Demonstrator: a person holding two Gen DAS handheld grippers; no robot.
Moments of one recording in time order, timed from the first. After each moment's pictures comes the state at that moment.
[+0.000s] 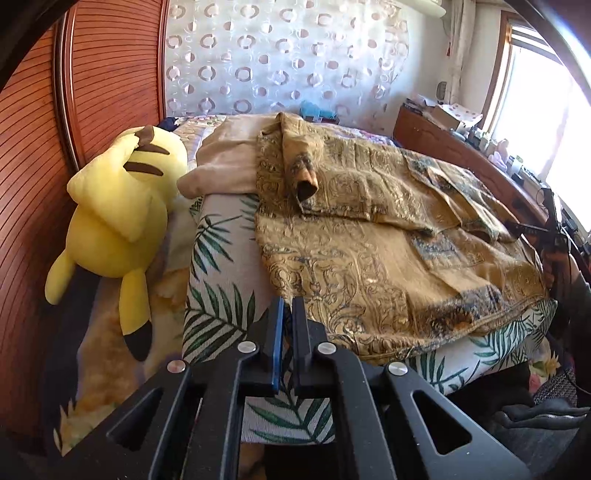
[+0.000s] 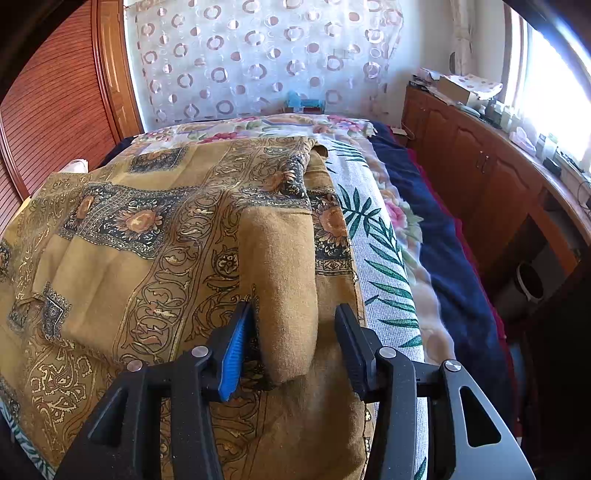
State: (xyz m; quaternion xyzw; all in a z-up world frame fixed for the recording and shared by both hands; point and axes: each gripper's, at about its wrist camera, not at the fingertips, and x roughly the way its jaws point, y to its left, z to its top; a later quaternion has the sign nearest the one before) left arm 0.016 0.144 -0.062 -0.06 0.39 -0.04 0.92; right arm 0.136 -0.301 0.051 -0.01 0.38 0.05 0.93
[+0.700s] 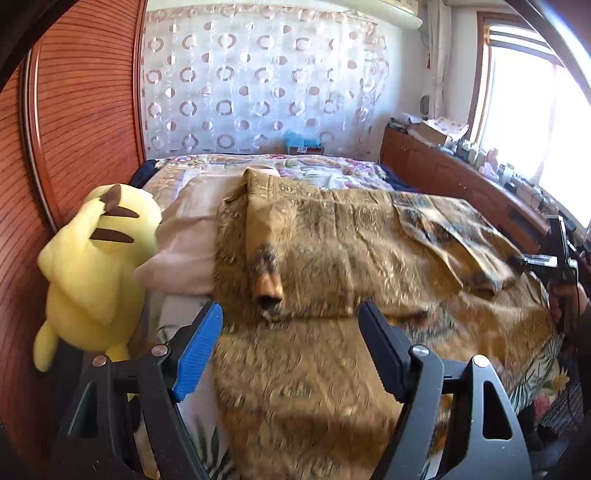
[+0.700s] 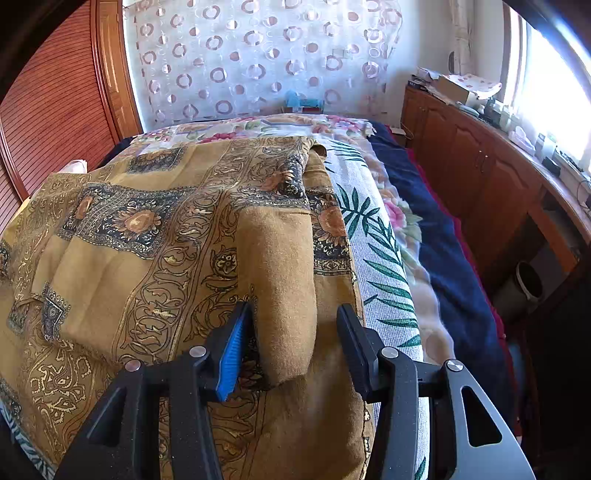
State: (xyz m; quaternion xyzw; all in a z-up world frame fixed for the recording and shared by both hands) left arm 0.098 0.115 -0.035 -0.04 0.34 -0.05 0.94; right arm 0.141 -0.297 0.039 -0.01 0.38 0.05 0.92
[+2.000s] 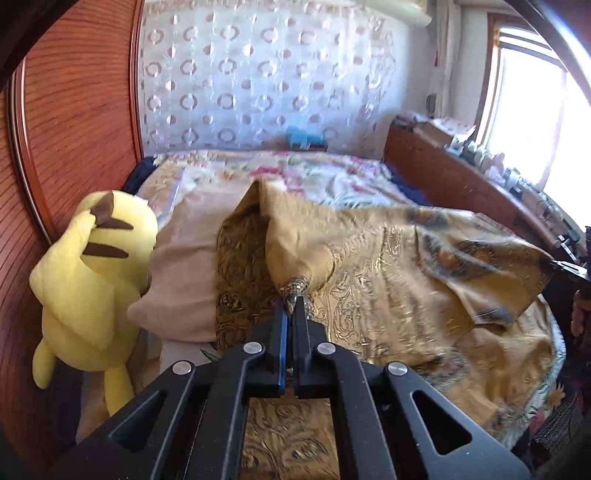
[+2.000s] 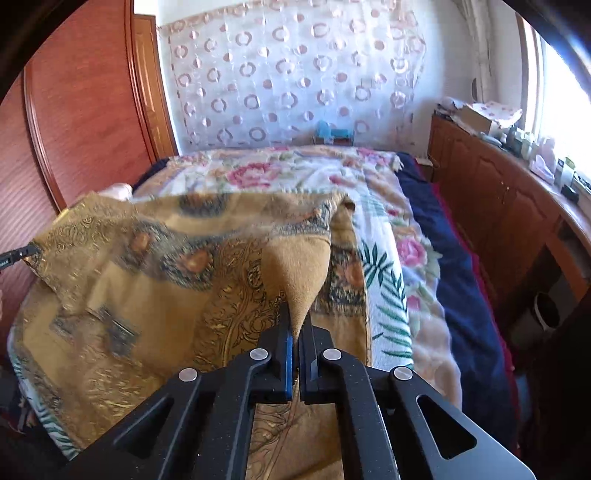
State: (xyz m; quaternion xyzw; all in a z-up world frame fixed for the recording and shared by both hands) left arm 0.135 0.123 -0.012 -0.04 0.34 -0.06 0.94; right arm 0.102 -0.295 0.079 -0.01 0.32 0.11 0.94
